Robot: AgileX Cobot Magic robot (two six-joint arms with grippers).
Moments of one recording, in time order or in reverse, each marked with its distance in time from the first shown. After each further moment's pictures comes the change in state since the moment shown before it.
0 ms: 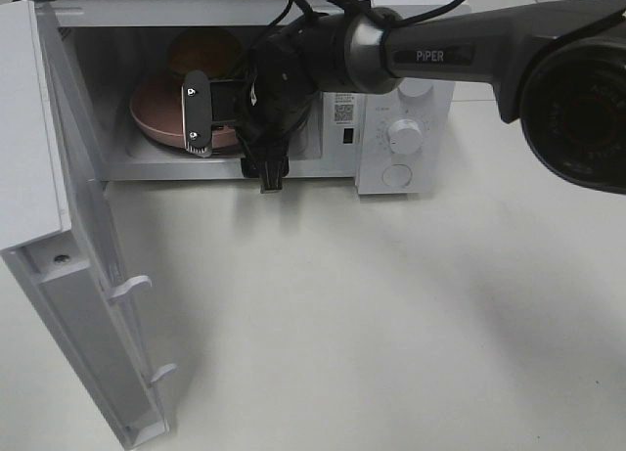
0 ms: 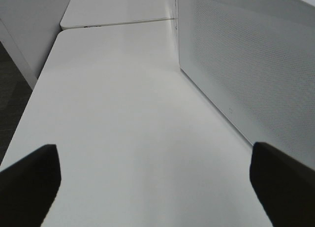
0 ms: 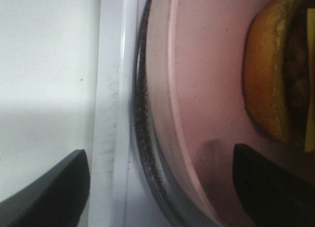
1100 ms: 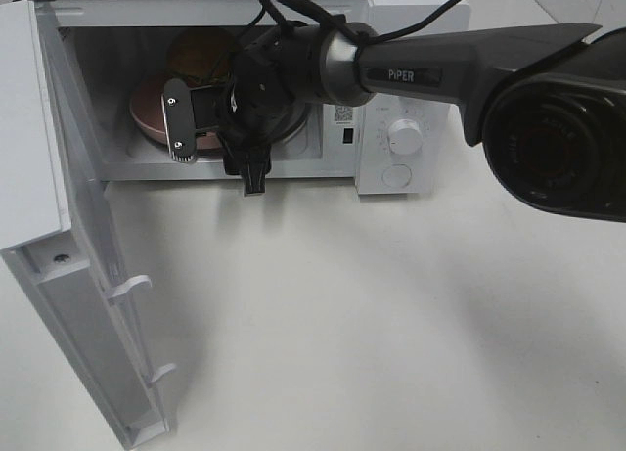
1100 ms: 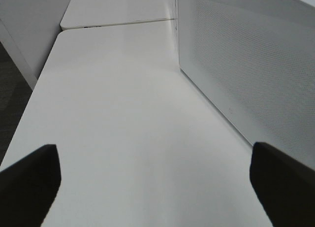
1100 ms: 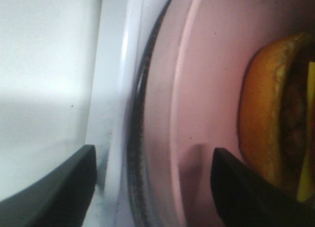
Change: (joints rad) left arm 0.000 0.000 0.000 0.000 -0.001 0.000; right arm 0.030 0.069 -0.101 -0.025 0.025 0.024
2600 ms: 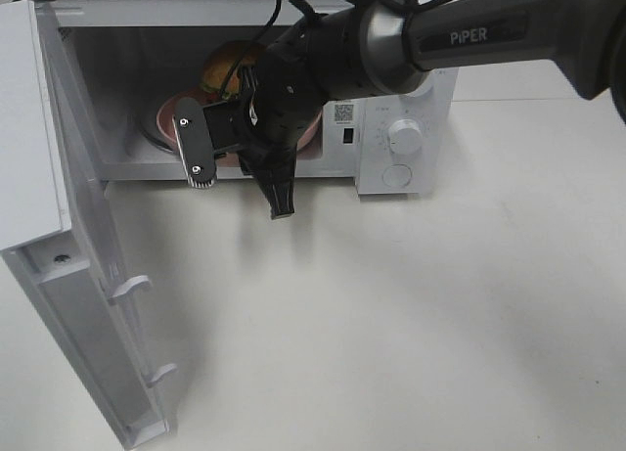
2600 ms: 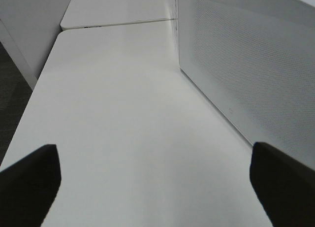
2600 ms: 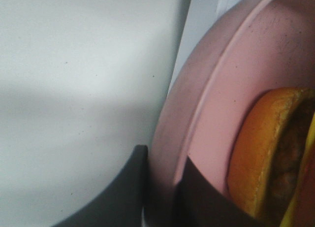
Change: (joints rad) left arm 0.000 0.000 0.000 0.001 0.000 0.000; right arm 0.032 -0.242 0.369 -0.032 -0.055 -0.028
